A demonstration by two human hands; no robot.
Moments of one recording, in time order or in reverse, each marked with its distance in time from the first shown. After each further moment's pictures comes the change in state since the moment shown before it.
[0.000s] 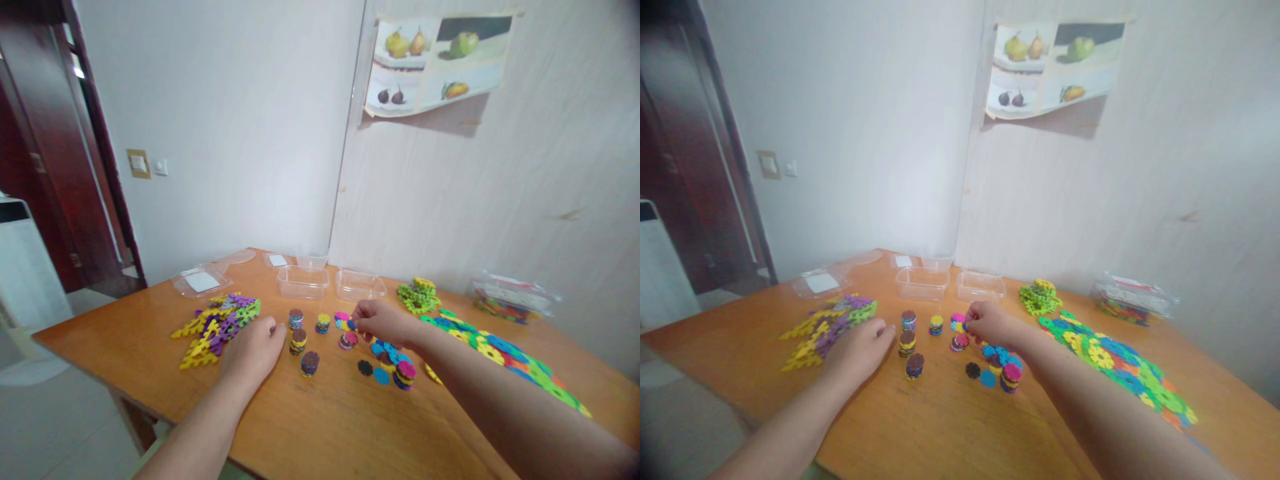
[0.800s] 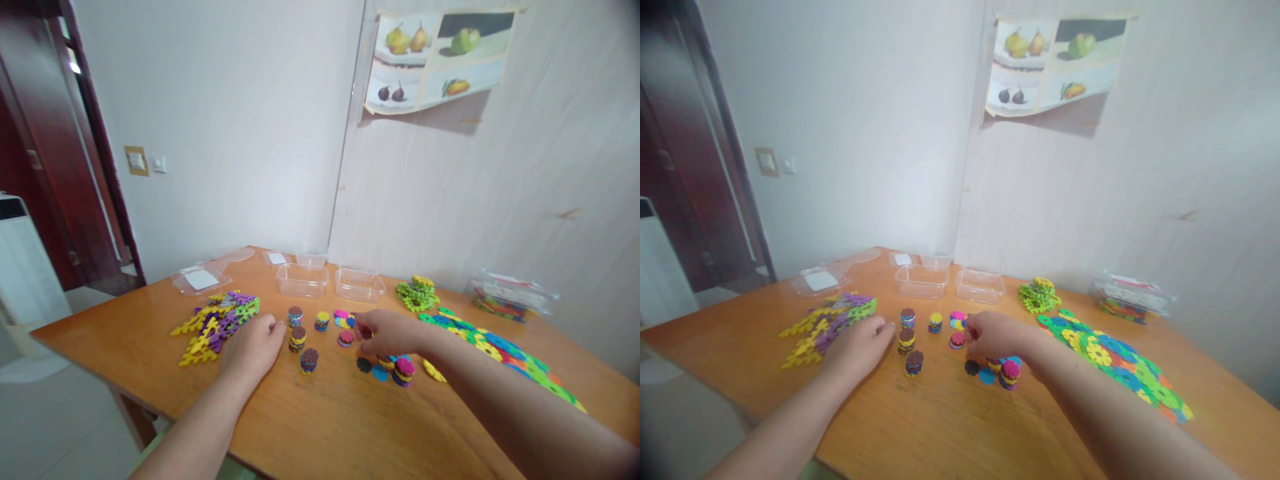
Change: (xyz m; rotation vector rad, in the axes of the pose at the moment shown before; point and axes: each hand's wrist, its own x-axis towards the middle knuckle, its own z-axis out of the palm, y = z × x) left_hand 0.000 0.000 0.000 0.001 0.013 -0.005; right_hand -0.027 -0.013 -0.010 -0.398 -0.184 -0.076
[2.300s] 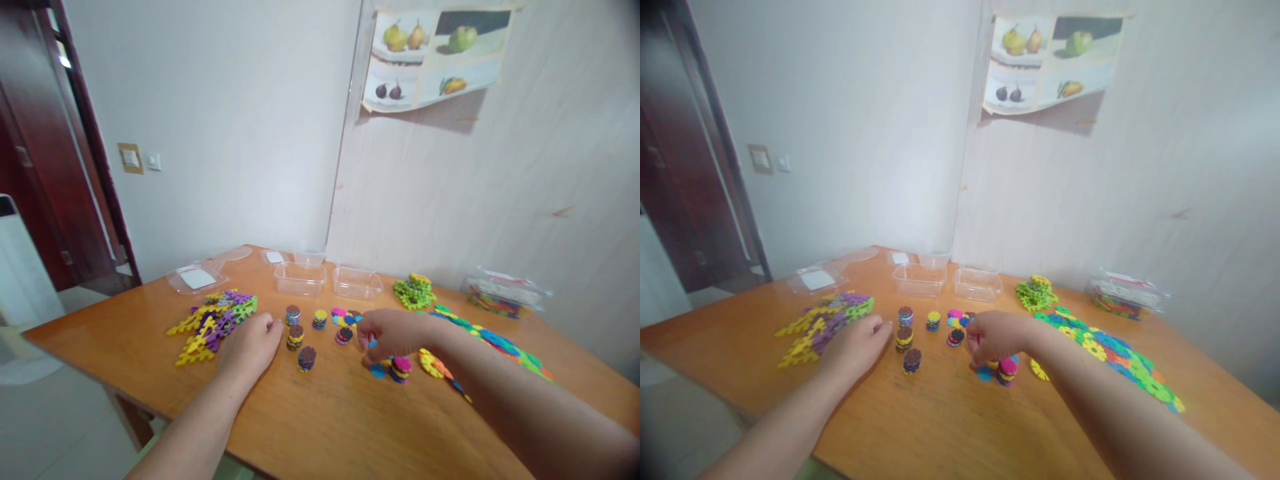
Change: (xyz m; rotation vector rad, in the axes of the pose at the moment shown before) left_hand 0.003 -0.005 0.005 0.017 -0.004 0.017; right_hand -0.014 0.000 -0.013 -0.100 -0.115 -0.079
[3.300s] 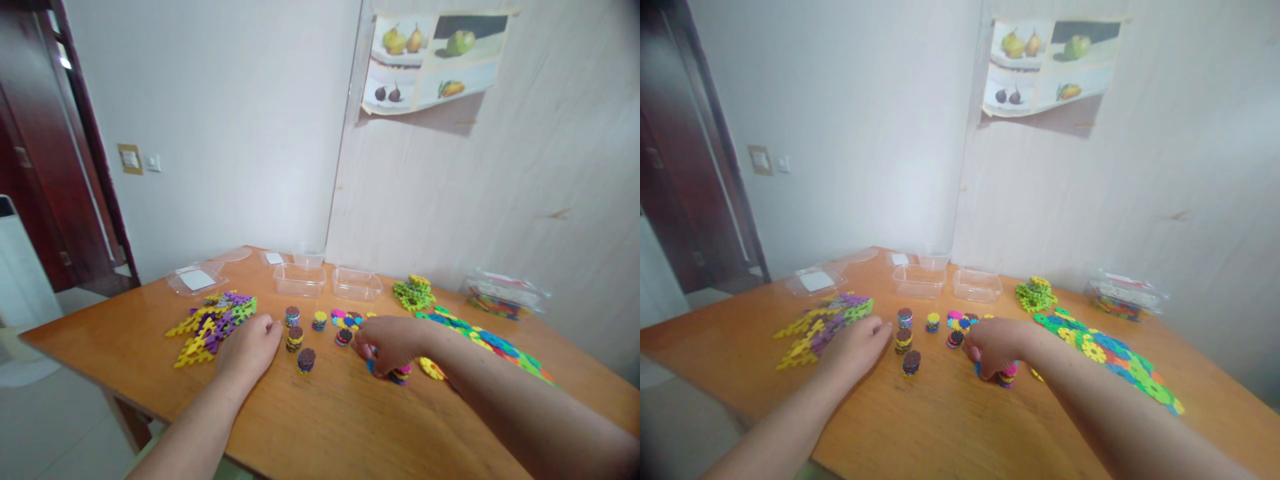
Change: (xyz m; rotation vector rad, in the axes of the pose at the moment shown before) left_hand -0.001 0.002 -0.003 -0.011 -0.001 0.003; right_hand 0.000 -0.009 0.003 -0.344 -0.084 -0.083
